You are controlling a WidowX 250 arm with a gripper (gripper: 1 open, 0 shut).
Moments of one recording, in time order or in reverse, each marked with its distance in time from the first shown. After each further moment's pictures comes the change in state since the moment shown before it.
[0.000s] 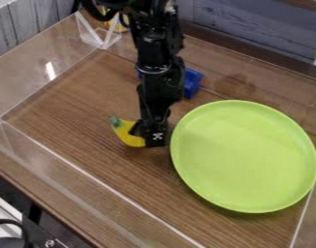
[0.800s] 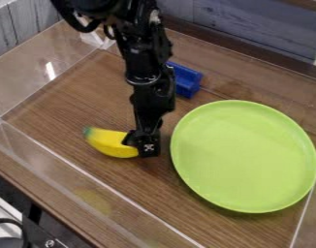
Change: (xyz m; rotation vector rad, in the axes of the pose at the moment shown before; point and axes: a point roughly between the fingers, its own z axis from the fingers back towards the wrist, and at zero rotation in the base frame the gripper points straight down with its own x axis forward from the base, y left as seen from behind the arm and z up) arm -0.006 -0.011 -0.005 0.010 -0.048 -0.039
